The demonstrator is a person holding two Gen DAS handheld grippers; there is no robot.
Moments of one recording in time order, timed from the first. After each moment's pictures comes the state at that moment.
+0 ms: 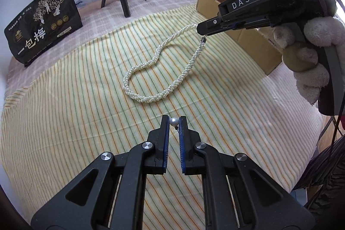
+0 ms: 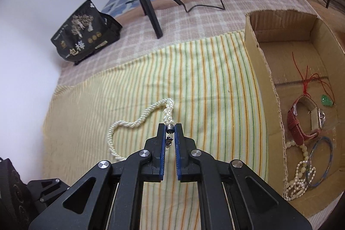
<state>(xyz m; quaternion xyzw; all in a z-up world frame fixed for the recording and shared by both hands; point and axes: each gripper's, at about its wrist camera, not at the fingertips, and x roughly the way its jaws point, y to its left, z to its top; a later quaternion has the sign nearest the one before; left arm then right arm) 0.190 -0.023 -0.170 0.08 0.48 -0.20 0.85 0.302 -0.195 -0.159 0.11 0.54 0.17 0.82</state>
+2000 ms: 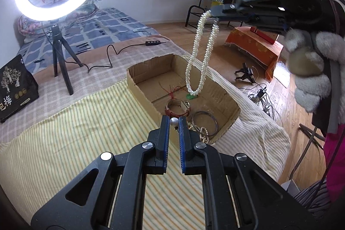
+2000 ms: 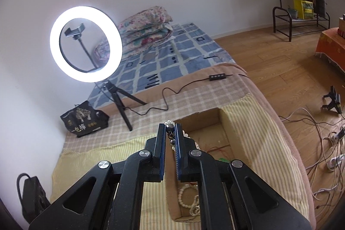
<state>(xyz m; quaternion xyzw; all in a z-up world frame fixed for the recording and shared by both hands) 0.212 -0.165 -0.078 0.03 0.37 -0.29 0.88 0.266 -0.365 -0.006 0.15 0.35 0.08 0.92</state>
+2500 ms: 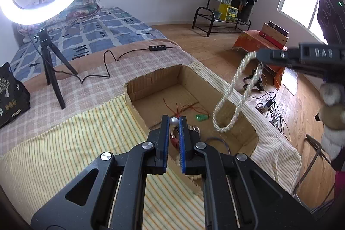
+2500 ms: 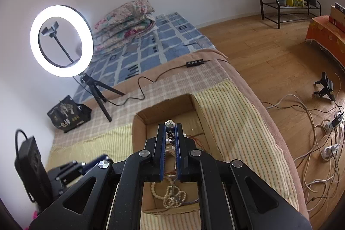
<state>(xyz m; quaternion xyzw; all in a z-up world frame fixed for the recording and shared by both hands) 0.278 -0.201 -0.093 0.02 0.37 -0.27 0.89 0.267 -0.411 -0.040 0.16 0.39 0.06 0.90</state>
